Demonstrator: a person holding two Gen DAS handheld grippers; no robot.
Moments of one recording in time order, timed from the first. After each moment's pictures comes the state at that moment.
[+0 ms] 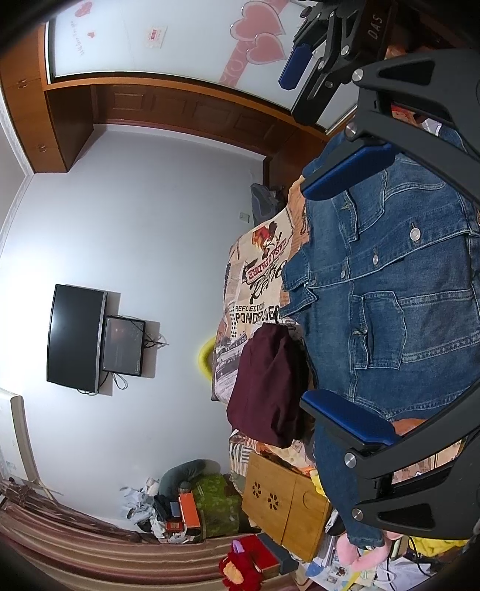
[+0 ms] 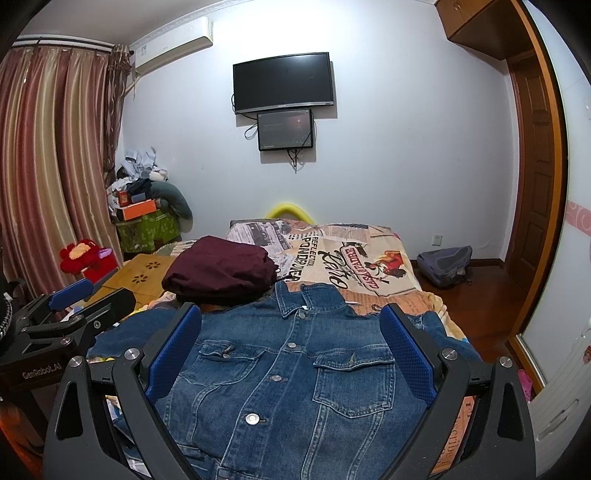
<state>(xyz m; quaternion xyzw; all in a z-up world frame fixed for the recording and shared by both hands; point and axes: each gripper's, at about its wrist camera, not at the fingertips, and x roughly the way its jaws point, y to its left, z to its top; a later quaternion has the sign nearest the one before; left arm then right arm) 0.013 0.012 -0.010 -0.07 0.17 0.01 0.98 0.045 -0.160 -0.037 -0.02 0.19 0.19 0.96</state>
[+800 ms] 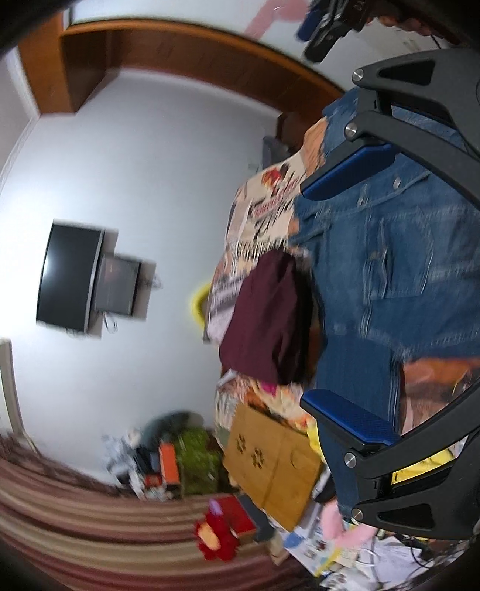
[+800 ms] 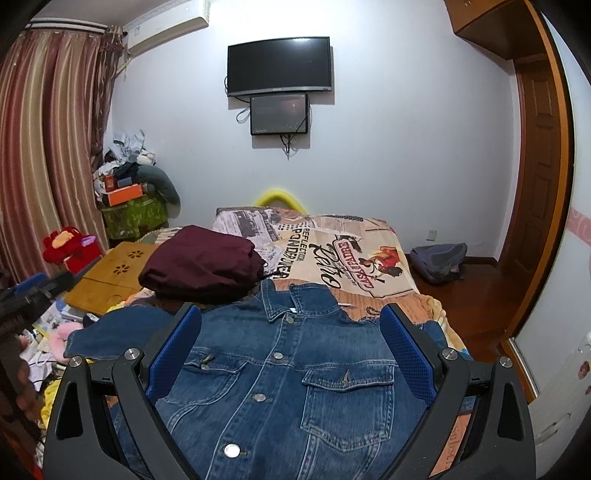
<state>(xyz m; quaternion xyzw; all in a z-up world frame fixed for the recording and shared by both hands) 0.049 0.118 -0.025 -0.12 0.18 0.11 0.97 0.100 -0.146 -0.045 -0.04 0.22 0.18 0.96</state>
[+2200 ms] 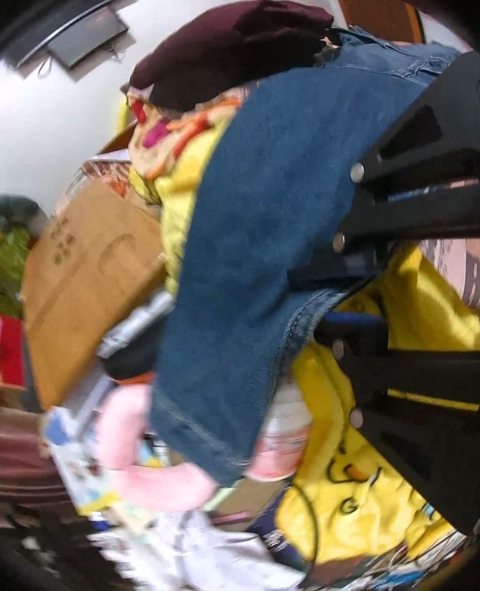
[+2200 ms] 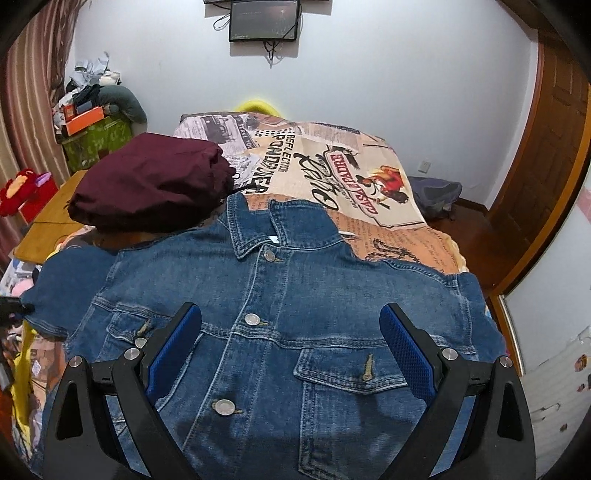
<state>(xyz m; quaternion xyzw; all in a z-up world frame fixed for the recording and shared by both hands) 0.096 0.417 -0.291 -0.38 0.39 0.31 0.78 0.193 -0.111 -0.118 -0.09 0.37 0.13 0.92</state>
